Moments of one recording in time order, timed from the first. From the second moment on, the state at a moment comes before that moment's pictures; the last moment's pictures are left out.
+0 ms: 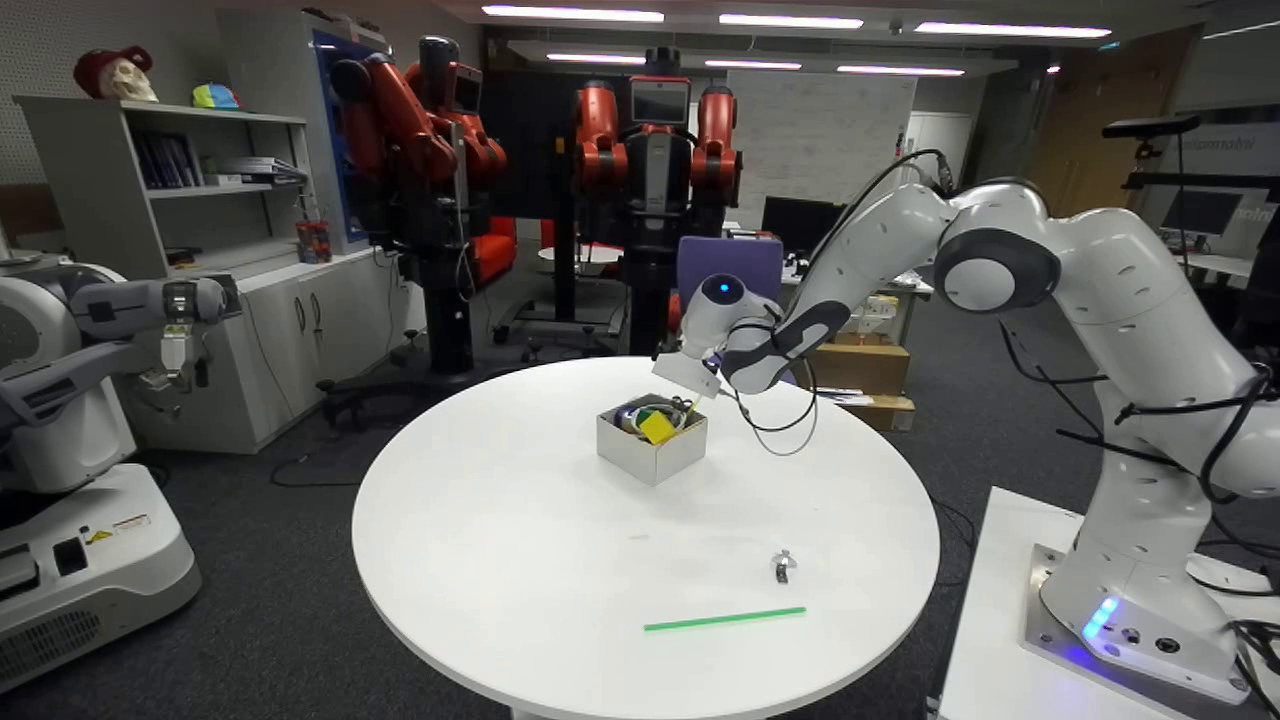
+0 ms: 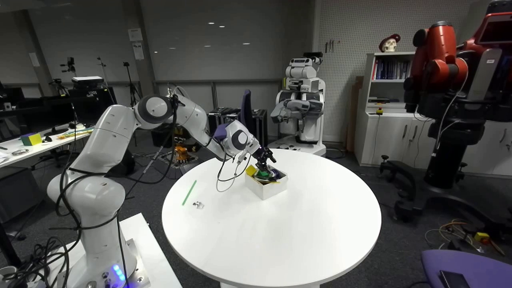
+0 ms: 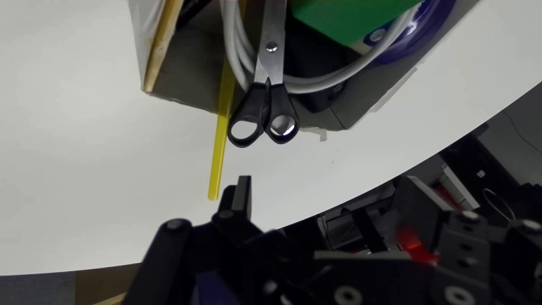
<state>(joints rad) 0.51 0.73 -0.59 -1.72 -0.39 2.87 1.70</state>
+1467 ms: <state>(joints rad) 0.18 0.12 0.02 -2.33 0.16 2.66 0.73</state>
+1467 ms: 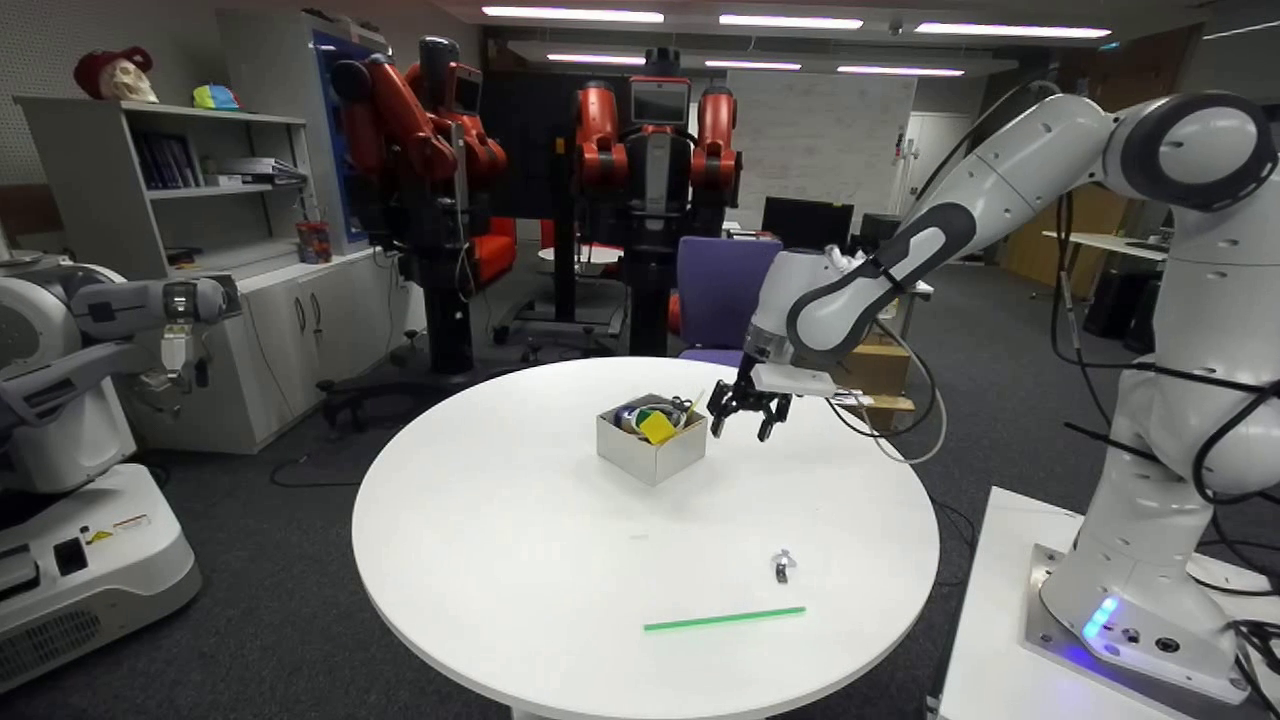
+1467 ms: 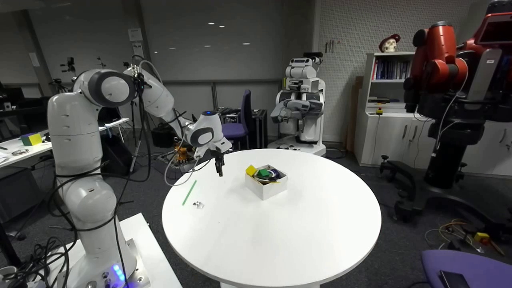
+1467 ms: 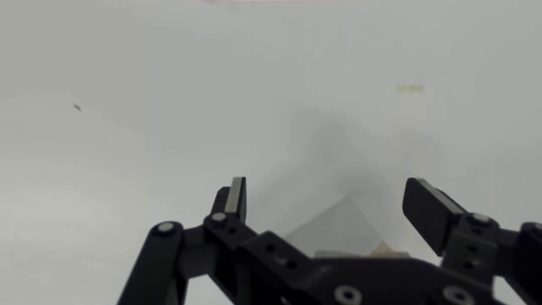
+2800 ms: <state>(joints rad) 0.22 0.36 0.12 -2.50 0.34 2.83 0.49</state>
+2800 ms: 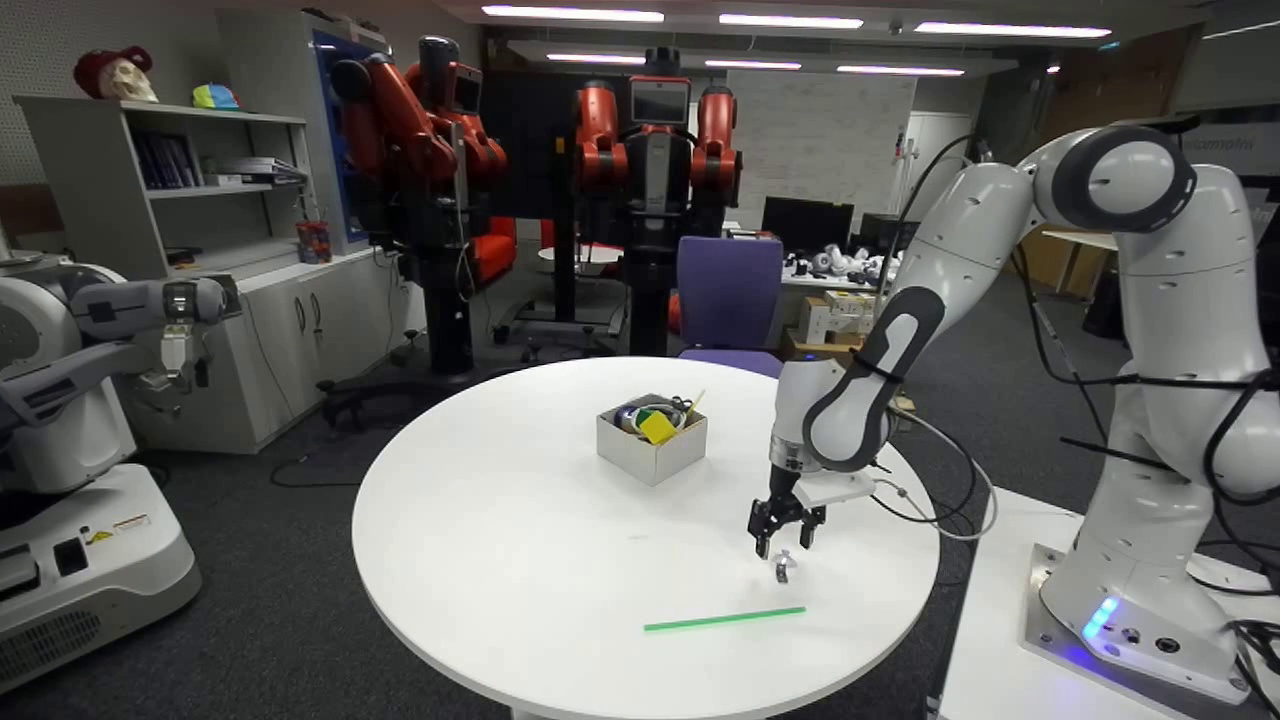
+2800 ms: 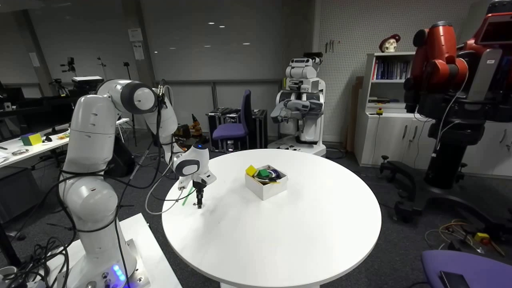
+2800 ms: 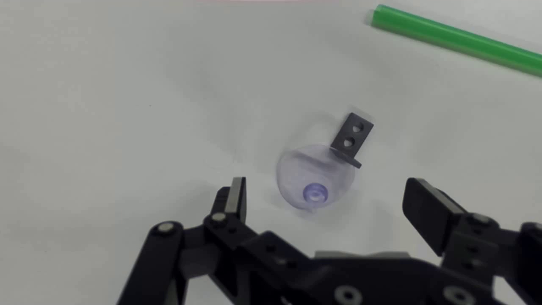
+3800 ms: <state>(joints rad) 0.29 0.40 0.10 -2.49 0.32 2.93 0.49</state>
